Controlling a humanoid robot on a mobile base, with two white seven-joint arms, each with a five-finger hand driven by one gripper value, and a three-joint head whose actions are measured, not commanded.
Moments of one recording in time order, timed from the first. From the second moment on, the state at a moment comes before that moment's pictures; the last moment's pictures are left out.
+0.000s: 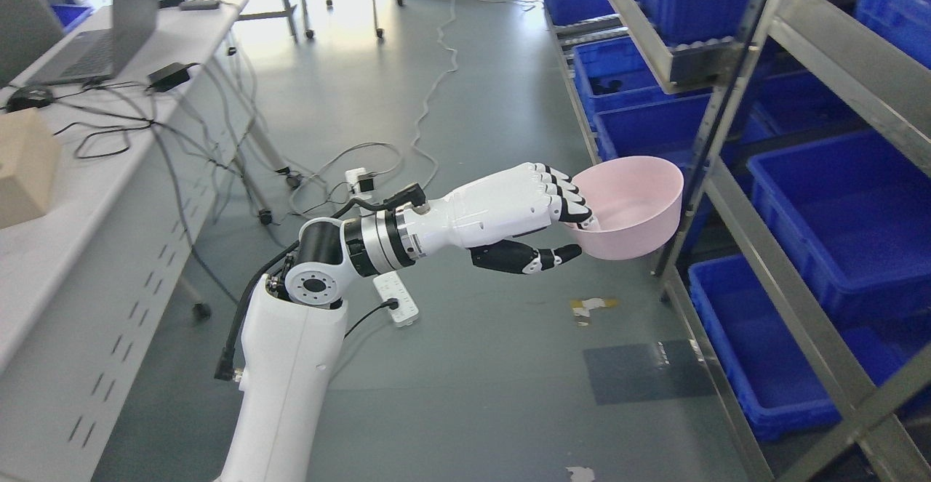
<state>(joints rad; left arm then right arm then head) -0.43 0.00 -0.14 -1.61 -0.31 -0.78 -0.93 0.00 0.00 0.05 0.00 0.05 -0.08 -0.02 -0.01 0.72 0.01</state>
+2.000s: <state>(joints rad) -1.04 0.00 -0.29 -1.16 -0.90 -0.78 -0.89 0.00 0.00 0.05 0.00 0.05 -0.08 -0.02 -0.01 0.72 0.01</state>
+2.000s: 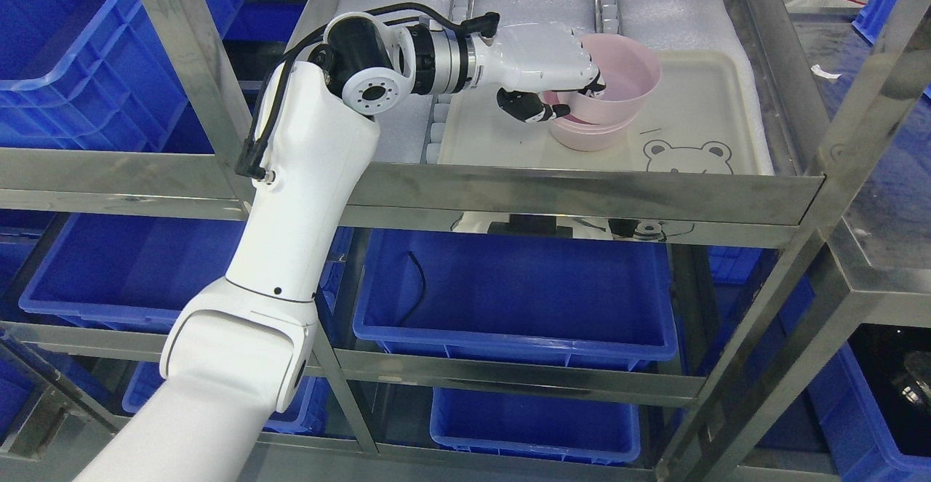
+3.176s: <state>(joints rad) -1.03 0.00 -0.28 -1.15 -0.76 -0.78 -0.68 0.00 0.00 0.05 0.00 0.05 -0.08 -0.02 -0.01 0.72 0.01</state>
